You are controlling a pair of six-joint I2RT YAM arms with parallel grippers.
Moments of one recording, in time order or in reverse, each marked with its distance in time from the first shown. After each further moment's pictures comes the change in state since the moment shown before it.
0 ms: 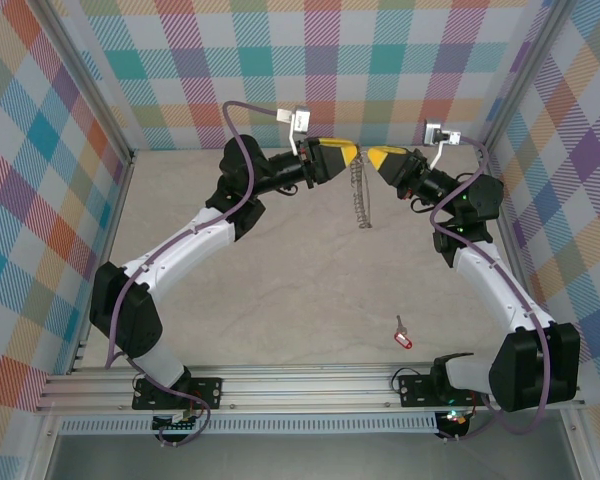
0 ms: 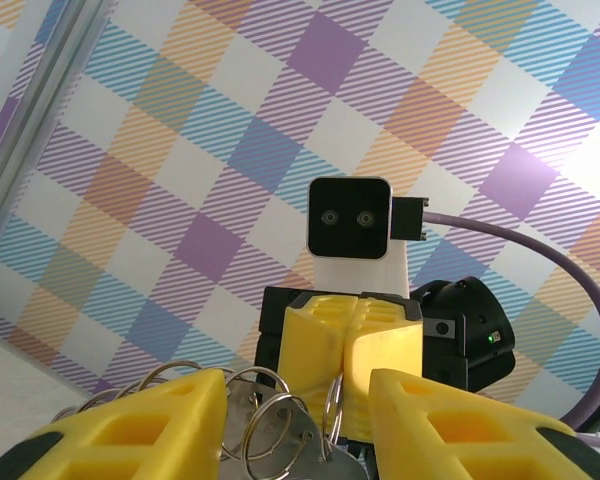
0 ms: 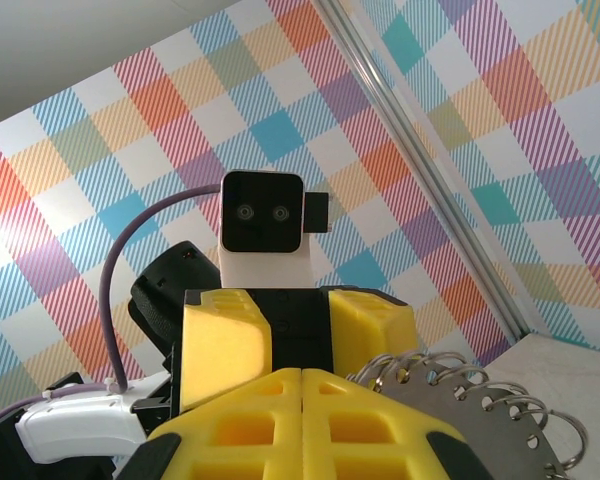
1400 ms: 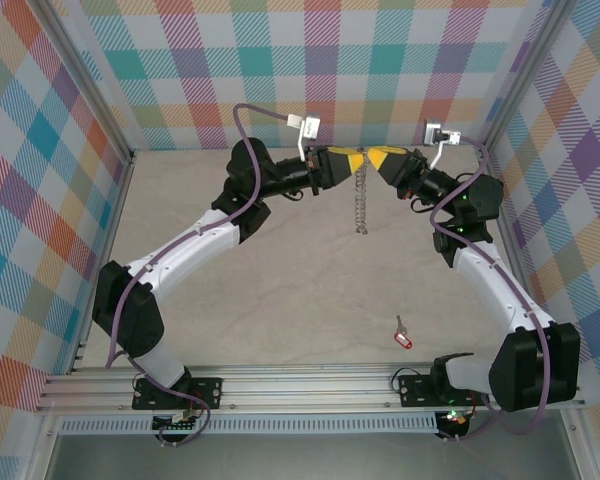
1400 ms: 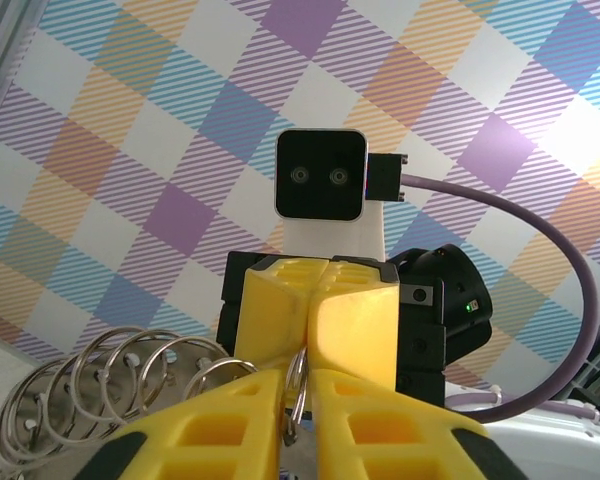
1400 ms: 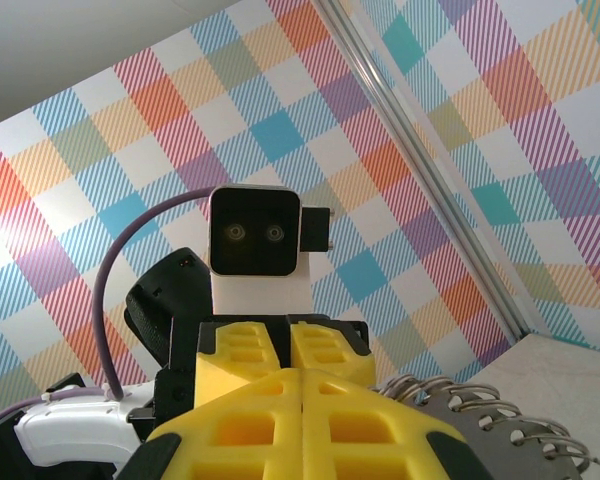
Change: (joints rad) left arm -0.032 0.013 0.002 -0.009 0.045 -0.003; right arm 0.000 0.000 0.000 0.000 -0.001 0.000
